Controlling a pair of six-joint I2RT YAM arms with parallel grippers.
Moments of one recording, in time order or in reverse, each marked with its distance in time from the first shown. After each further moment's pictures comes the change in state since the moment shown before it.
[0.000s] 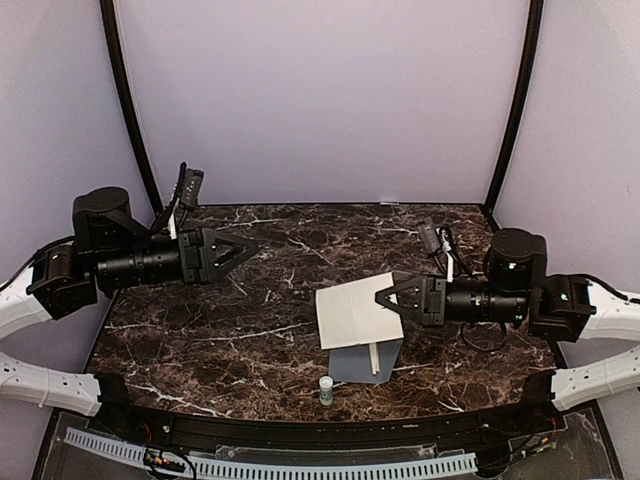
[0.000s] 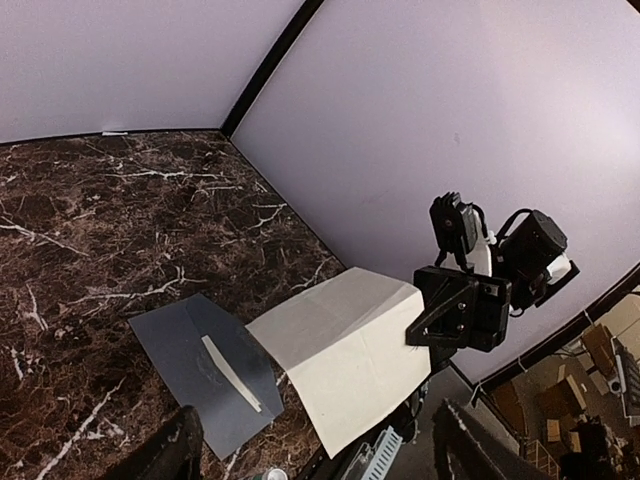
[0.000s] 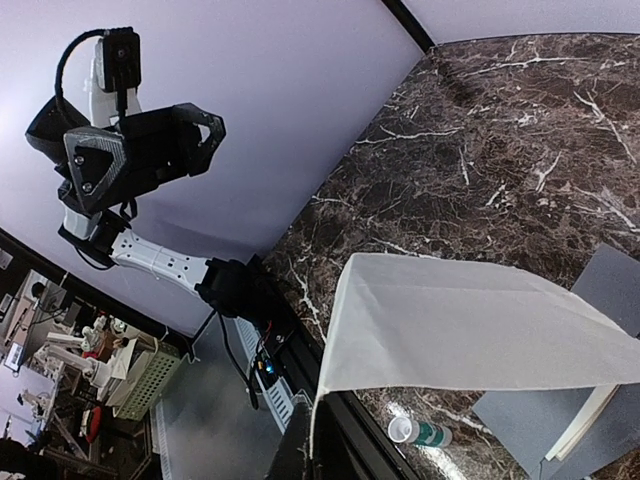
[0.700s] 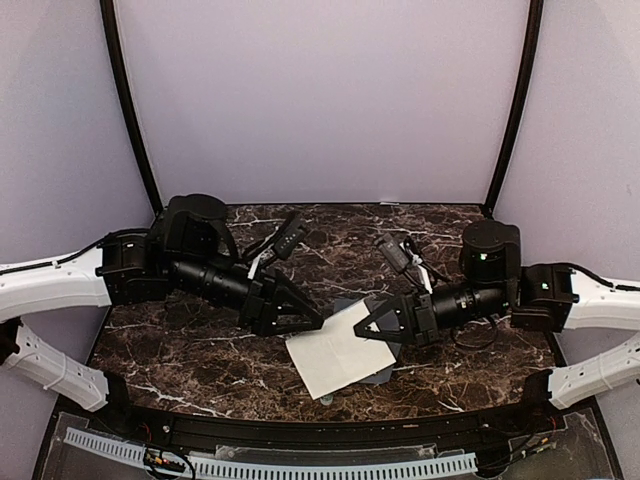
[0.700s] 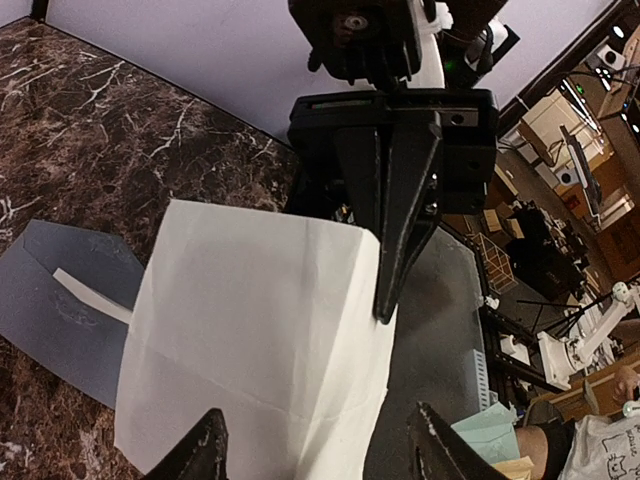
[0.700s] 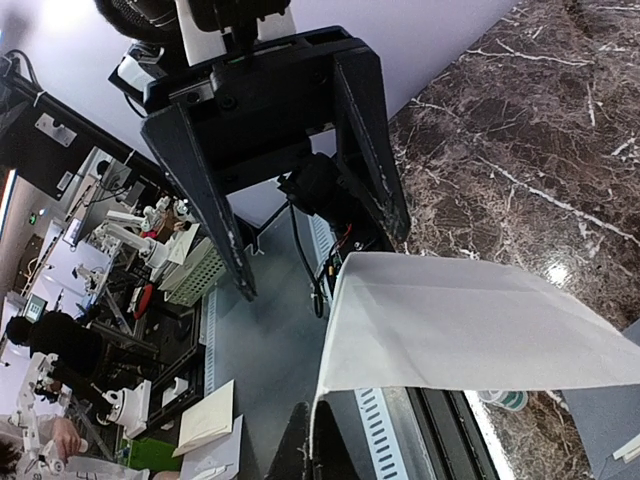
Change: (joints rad) left arm -0.092 0.372 0.129 0.003 0.435 0.238; right arm 0.001 0.140 0.090 -0.037 -0.368 -0.091
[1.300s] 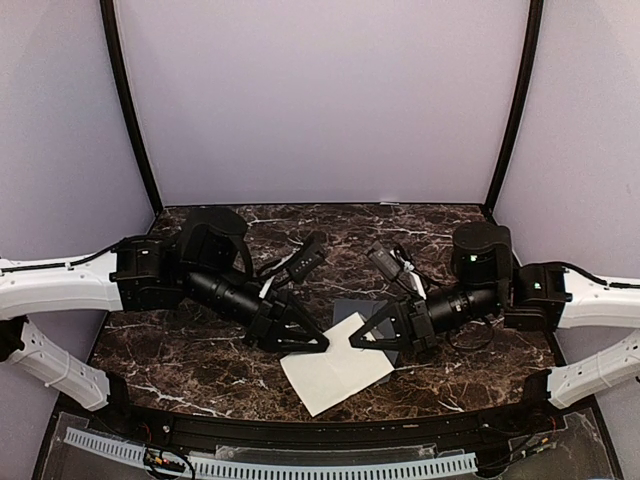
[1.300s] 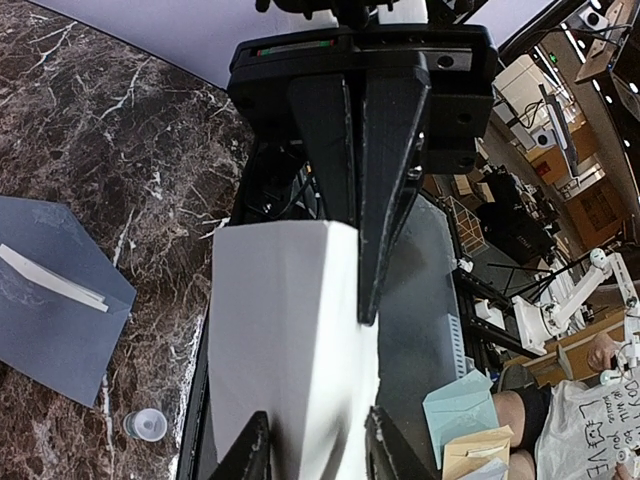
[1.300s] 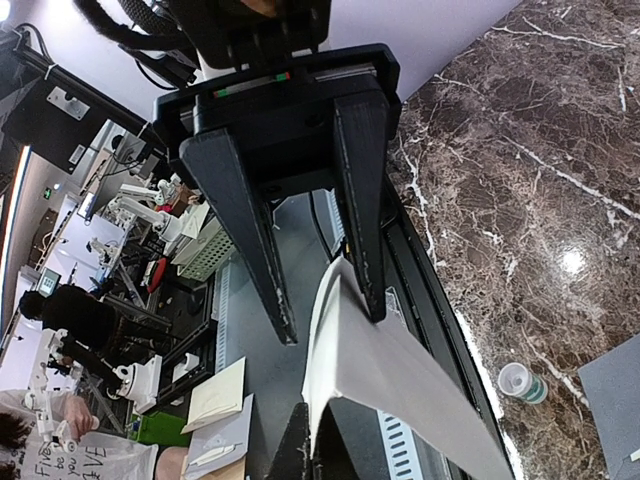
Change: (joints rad) left arm -0.047 0.056 0.000 -0.017 0.096 0.021; right arm 0.013 0.042 0.013 0.000 -0.084 -0.019
